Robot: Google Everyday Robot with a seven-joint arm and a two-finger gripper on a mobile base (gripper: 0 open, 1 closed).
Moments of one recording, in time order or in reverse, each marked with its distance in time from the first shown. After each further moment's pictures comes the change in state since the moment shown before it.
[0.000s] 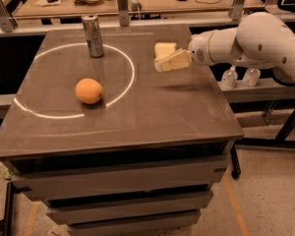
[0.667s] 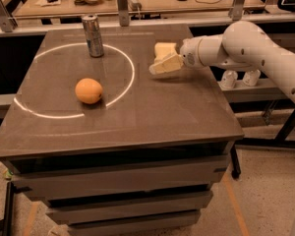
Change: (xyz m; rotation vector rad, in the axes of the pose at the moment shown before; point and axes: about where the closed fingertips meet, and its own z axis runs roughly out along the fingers) arm 0.015 -0.010 0.048 -0.030 -0.010 0.003
